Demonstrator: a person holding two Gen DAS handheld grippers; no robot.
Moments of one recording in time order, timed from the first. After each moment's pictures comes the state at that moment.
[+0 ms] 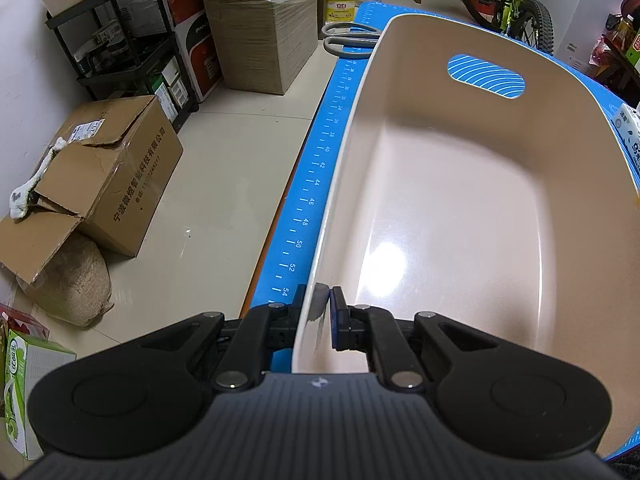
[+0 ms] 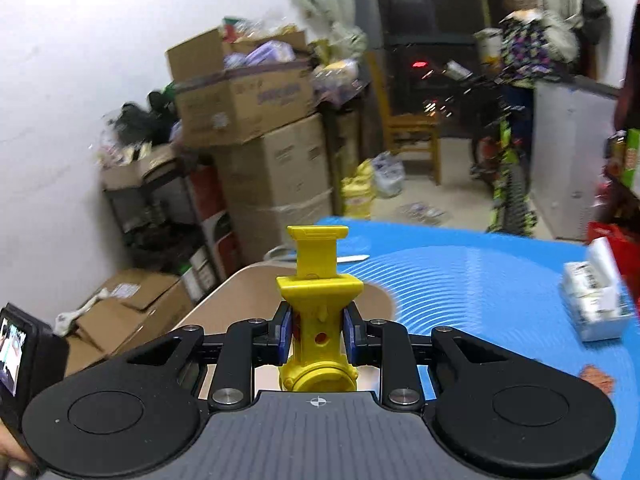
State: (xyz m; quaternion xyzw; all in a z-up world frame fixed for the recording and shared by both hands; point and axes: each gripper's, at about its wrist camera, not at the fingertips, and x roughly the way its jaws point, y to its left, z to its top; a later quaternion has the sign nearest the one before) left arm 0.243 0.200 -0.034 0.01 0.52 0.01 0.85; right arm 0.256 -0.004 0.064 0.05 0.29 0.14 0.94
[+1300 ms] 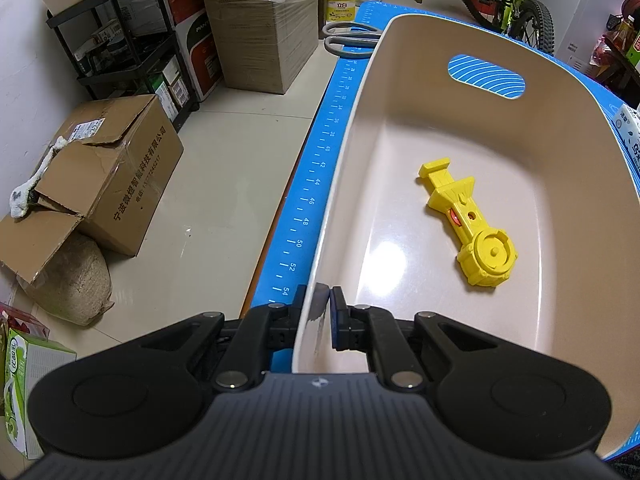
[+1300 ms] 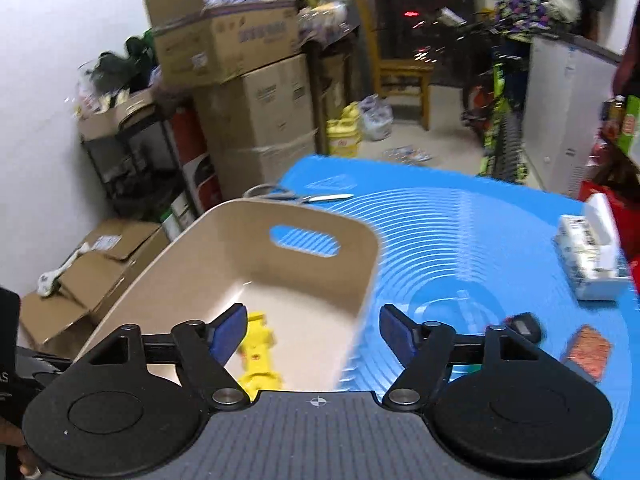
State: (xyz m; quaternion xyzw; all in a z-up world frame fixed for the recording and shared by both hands) left arm 0.244 0.198 -0.036 0.01 0.52 0.01 0.85; right arm 0.255 -0.029 0.049 0.03 0.36 0.09 0.93
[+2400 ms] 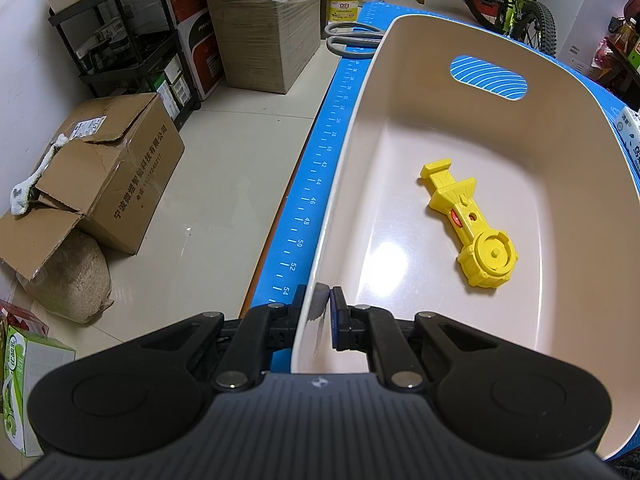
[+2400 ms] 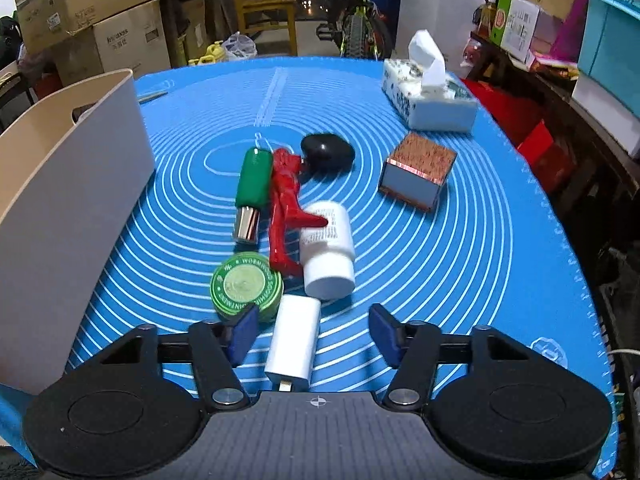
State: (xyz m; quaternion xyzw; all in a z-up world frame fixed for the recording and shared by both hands) left arm 0.244 0.198 -0.034 0.01 0.52 0.02 0.85; right arm 0.190 -0.142 -0.078 0.06 0.45 -0.07 0.89
